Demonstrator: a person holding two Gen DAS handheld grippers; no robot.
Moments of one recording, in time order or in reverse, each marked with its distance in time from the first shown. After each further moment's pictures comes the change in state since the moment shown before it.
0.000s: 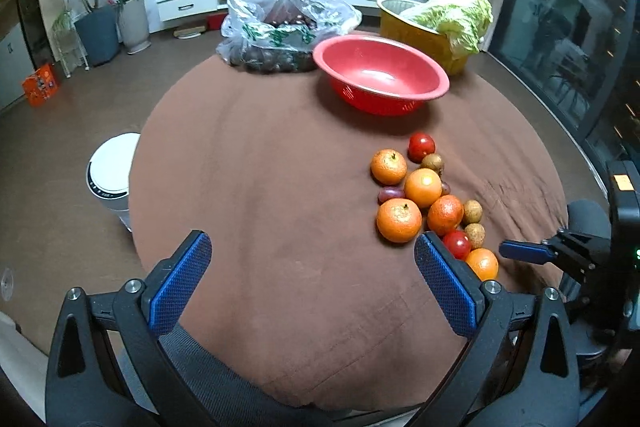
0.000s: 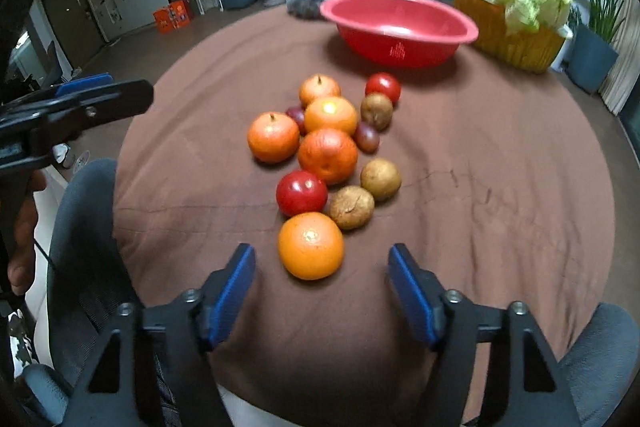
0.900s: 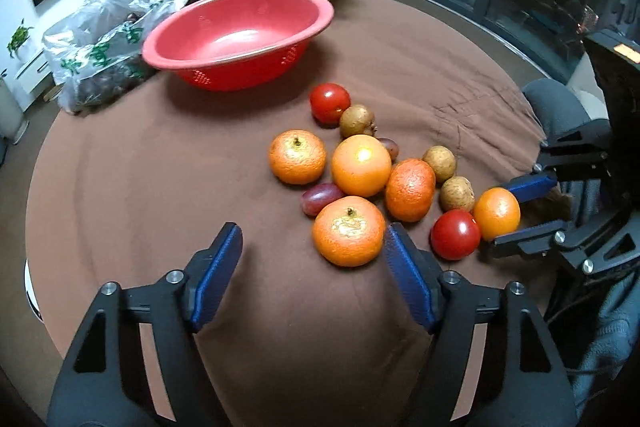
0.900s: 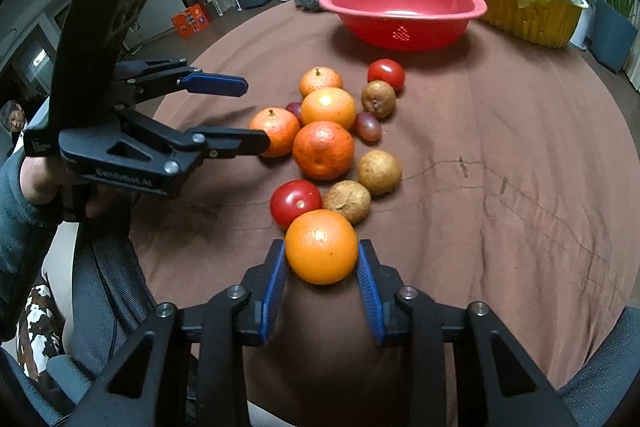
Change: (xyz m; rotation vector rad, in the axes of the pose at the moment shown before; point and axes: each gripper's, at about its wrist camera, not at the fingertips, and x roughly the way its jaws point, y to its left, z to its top) left arm 0.105 -0.046 0.036 0.483 0.143 -0.302; right arm 0.002 -0.029 0.002 0.036 0.022 0.137
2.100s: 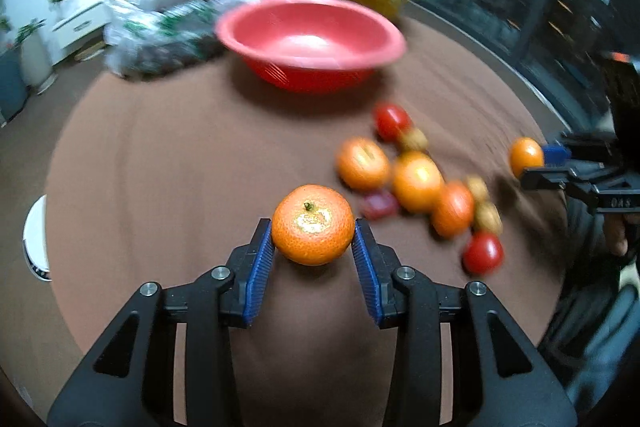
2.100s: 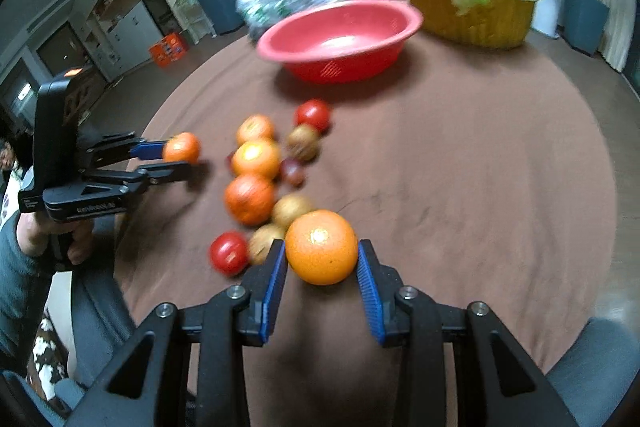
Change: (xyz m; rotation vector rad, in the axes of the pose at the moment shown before) left arm -0.028 0.040 -0.008 -0.228 -0.076 0.064; right arm -0.029 -0.053 0.025 0.095 -0.093 -0.054
